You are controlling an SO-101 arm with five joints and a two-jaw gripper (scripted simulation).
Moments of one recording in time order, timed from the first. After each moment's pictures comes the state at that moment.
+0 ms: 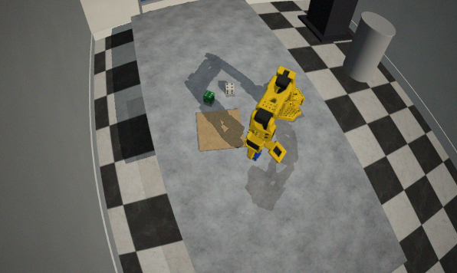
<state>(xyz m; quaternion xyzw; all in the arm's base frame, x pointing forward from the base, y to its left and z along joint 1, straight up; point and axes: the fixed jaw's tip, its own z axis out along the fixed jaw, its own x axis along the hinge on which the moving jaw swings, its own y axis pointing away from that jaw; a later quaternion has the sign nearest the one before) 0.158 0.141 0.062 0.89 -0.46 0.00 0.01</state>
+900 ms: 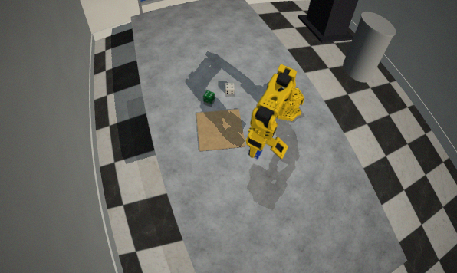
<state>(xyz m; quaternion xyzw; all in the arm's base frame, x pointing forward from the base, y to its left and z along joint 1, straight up) 0.154 0.137 0.064 0.91 -0.42 0.00 0.01</state>
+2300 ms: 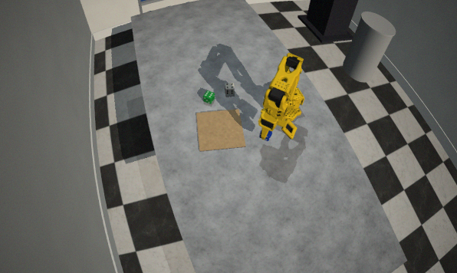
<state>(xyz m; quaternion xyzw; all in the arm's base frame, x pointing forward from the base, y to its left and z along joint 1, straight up) 0.100 0.091 0.057 0.91 -0.41 0.00 -0.01</state>
